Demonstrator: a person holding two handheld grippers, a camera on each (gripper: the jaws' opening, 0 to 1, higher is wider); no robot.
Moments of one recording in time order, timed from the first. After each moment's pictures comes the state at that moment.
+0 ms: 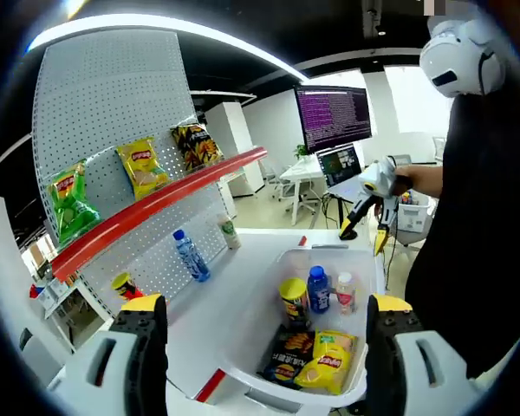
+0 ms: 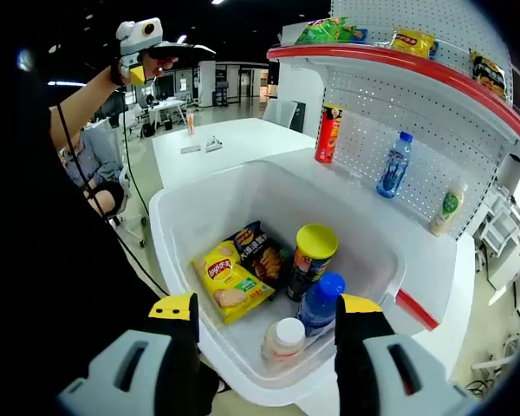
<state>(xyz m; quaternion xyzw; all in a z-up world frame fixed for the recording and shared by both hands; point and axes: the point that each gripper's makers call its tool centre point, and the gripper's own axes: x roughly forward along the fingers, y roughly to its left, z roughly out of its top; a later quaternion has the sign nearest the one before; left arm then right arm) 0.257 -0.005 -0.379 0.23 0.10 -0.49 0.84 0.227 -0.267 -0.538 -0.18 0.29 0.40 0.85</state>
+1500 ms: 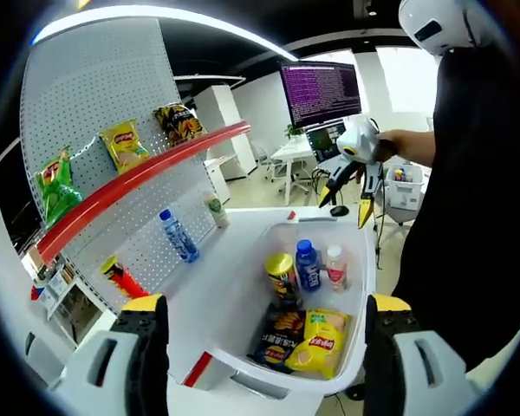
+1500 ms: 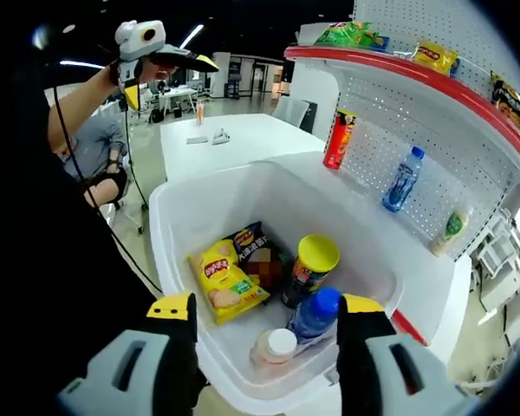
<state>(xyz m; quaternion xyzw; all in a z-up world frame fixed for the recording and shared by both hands) 0.236 -0.007 -0.418 0.25 0.13 -0.49 0.83 0.237 -0.252 -0.534 -0.23 0.28 0.41 0.84</state>
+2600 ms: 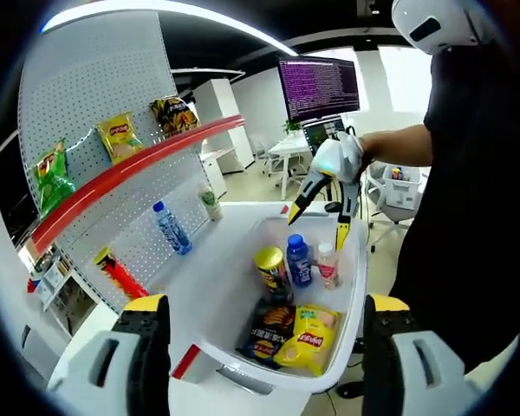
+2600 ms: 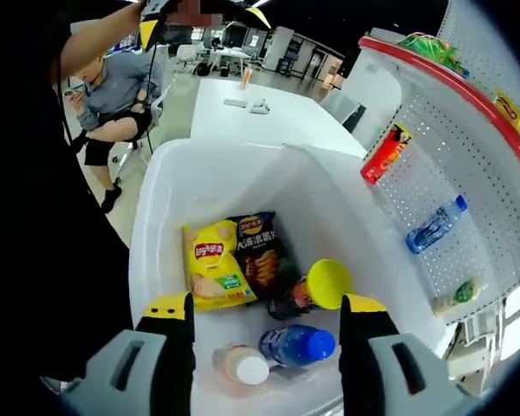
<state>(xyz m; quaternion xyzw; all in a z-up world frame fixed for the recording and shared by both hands) 0.222 -0.011 -0.428 0.24 0.15 -0.49 0.83 0.265 -0.200 -0.570 -0.37 0.25 0.47 0.76</state>
